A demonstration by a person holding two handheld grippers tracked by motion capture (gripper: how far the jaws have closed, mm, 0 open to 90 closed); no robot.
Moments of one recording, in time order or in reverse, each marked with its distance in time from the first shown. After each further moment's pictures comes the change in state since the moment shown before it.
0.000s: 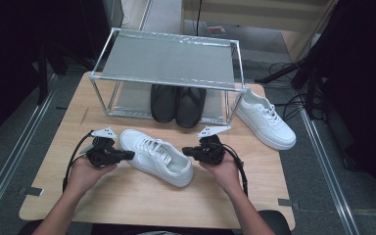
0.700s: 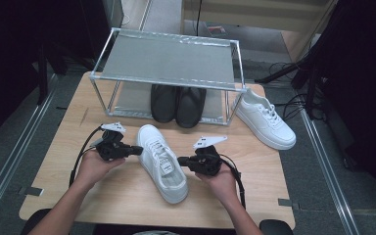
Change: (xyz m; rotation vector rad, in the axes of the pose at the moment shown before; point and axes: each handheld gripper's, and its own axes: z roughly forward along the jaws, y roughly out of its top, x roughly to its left) left arm 0.002 0.020 0.022 0.000 -0.049 0.012; right arm 0.031 -0.014 0.000 -0.004 0.006 0.002
